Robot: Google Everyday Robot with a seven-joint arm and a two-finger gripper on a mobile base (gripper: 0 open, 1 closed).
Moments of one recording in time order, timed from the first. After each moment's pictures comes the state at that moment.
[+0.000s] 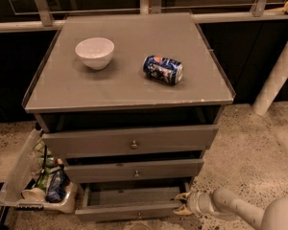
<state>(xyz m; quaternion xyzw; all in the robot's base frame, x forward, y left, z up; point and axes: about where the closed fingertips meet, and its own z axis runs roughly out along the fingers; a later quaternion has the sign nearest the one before) 0.510 -0.199 0.161 -0.58 0.72 0.16 0.35</state>
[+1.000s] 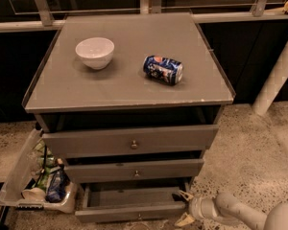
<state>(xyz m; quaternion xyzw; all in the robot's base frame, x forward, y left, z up) 0.489 -0.203 0.152 -0.57 0.72 0.19 0.35</state>
